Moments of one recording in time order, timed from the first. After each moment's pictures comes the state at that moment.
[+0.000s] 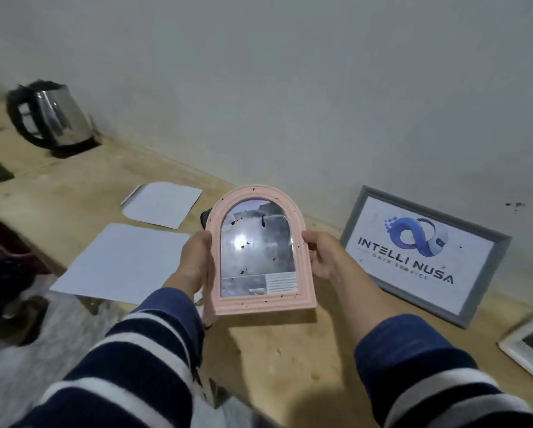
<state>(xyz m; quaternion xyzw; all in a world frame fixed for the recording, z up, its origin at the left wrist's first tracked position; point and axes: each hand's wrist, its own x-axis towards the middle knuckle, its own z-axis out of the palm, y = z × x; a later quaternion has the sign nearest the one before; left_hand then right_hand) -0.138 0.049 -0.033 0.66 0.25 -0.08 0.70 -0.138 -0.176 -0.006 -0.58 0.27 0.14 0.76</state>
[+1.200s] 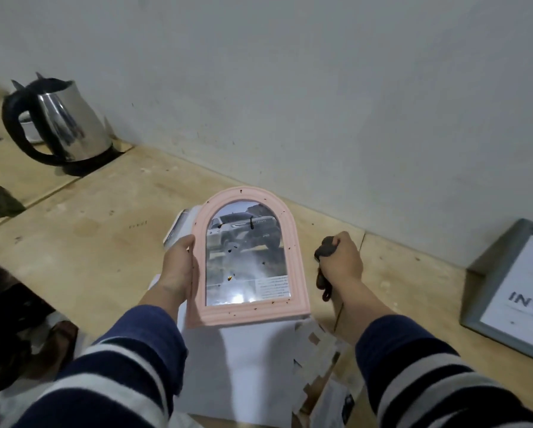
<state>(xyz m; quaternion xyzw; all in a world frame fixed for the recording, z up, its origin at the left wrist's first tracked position) 0.055 0.263 -0.079 0.61 0.33 -0.08 0.72 0.057 -0.015 -0.115 -0.88 0.24 -0.04 0.41</state>
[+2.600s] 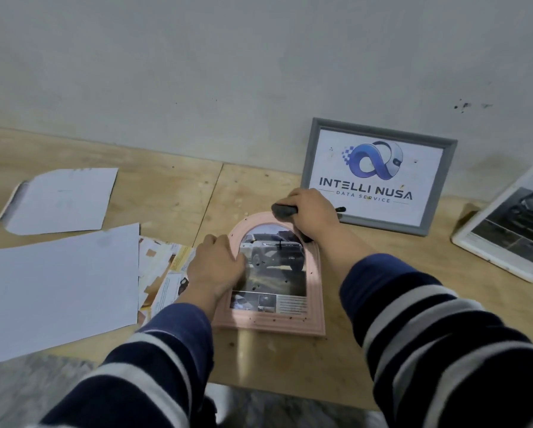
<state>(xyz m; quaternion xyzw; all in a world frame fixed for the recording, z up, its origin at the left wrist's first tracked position) -0.114 -0.011 -0.122 0.96 -0.13 -0.13 0.20 -0.113 -0.230 -0.082 -0.99 0.07 -0.01 0.13</state>
